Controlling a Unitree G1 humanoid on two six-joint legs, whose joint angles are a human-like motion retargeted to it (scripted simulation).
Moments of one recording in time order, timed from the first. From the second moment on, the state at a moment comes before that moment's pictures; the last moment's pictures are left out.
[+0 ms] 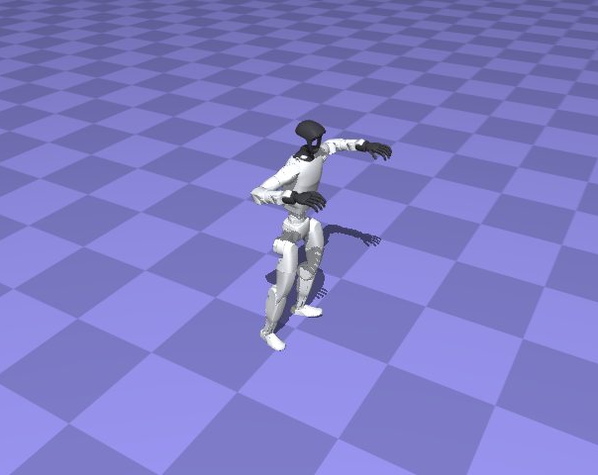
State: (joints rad) left arm 0.59 1.39 0.92 -0.30 0.23 -0.12 -0.09; right arm 0.44 -1.18 -0.78 -0.28 0.07 -0.13 0.12; waist -0.01 -0.07 0.03; left_leg -0.06 0.07 0.27 0.15 -0.42 -0.04; right_leg 0.00 -0.18 -0.31 0.12 -0.32 0.16
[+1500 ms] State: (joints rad) left arm -0.02 0.20 -0.29 0.86 -0.20 -0.07 0.07; right arm -0.16 -0.33 0.45 1.28 0.46 -0.07 -0.25; waist -0.07 0.10 0.47; left_leg -0.13 0.17 0.20 0.82 -0.27 0.09; right_leg -0.24 -0.11 -0.16 0.14 -0.33 -0.01
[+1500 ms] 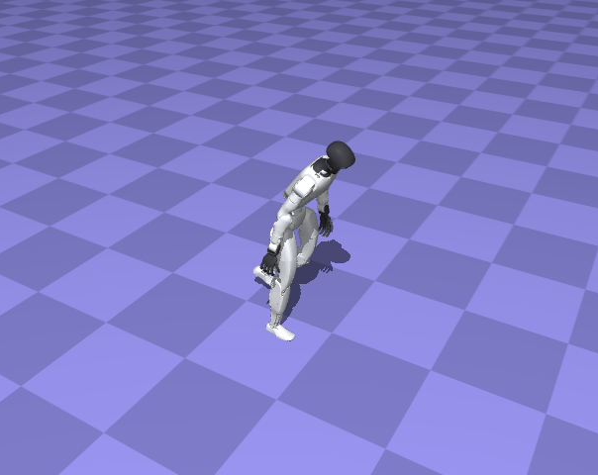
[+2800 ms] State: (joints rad) left arm -0.52 0.15 -0.31 0.89 -0.36 -0.04 0.03; right arm -0.76 -0.13 0.32 1.02 0.78 -0.18 -0.20; waist 0.11 -0.12 0.23; left_leg -0.19 0.09 0.36 0.19 -0.35 0.09; right_leg 0.11 -0.10 0.04 0.49 -0.08 0.03
